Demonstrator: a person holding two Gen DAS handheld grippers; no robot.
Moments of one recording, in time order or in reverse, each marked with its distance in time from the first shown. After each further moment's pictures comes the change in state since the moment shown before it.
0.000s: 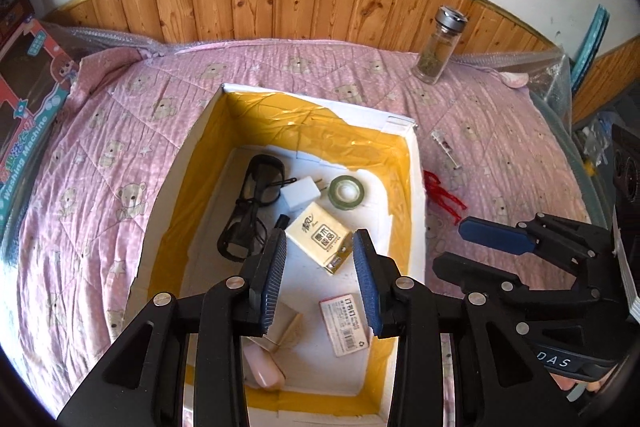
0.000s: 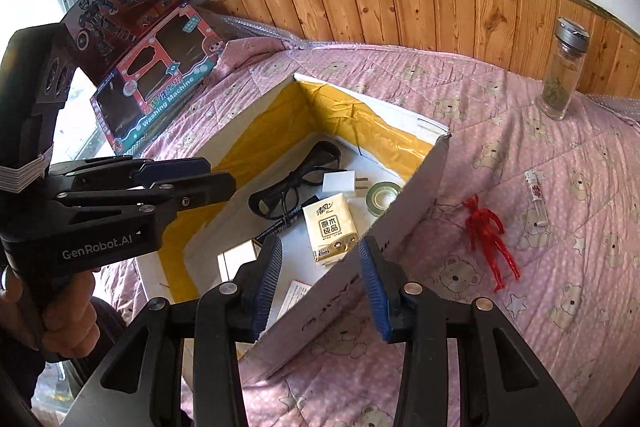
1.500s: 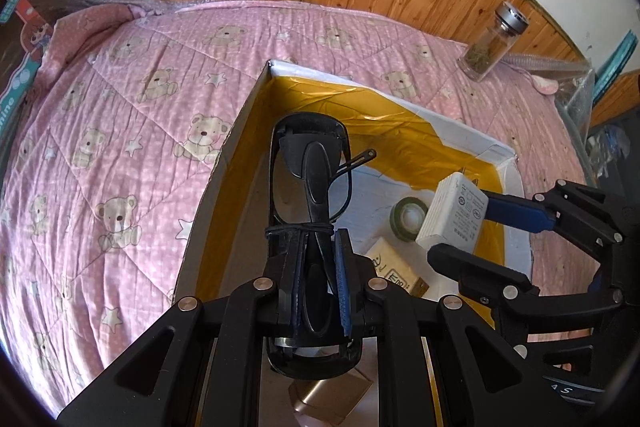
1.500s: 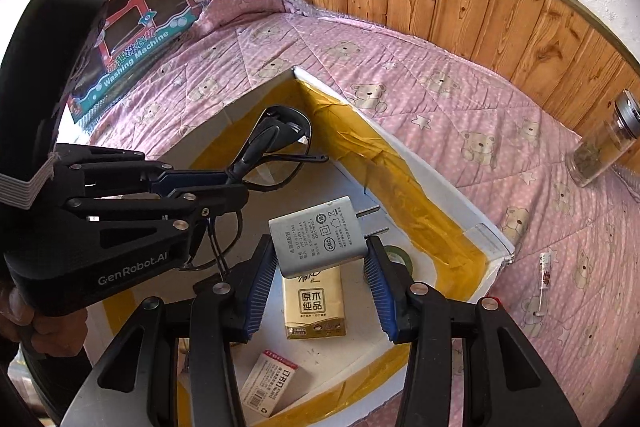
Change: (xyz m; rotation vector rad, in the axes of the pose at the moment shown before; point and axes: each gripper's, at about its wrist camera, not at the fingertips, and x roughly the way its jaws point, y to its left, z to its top) left arm 0.111 0.087 0.050 -0.069 0.153 -0.058; right arm 0.116 0.025 0.084 -0.168 0.177 -0.125
